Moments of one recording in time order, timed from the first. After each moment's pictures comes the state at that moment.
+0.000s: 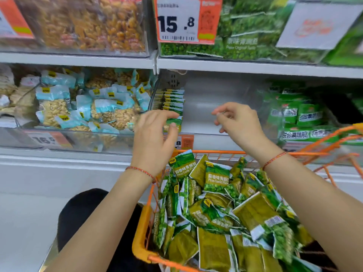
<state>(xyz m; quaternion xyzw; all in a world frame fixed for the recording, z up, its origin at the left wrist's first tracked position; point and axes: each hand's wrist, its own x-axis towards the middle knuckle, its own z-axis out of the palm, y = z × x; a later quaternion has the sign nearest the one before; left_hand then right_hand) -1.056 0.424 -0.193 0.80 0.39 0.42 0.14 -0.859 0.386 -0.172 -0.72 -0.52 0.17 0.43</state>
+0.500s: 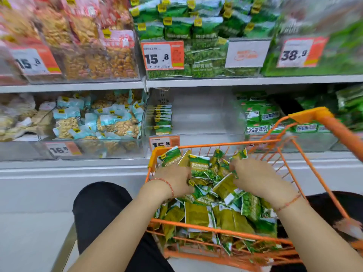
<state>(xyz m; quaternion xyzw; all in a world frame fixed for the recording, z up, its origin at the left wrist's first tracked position) -1.039 0.328 -0.199 0.91 0.38 -0.11 0.12 -0.865 0.224 -0.172 -0.80 -0.58 0.07 -0.12</state>
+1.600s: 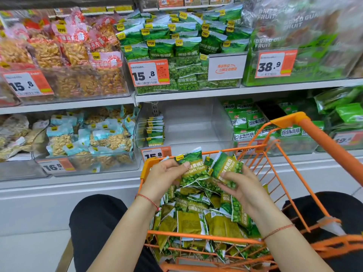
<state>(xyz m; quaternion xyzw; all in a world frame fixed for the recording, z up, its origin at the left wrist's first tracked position) -1.039 0.313 -0.183 0.64 0.39 0.29 0.59 -0.875 0.197 -0.191 -0.59 -0.17 0.46 0.64</state>
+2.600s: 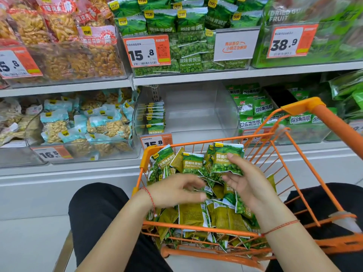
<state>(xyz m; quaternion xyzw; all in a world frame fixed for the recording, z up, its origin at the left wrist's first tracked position) -1.045 0.307 -0.197 0.86 0.26 -0.06 0.43 -0.878 0.205 -0.201 -0.52 -0.10 0.49 0.70</state>
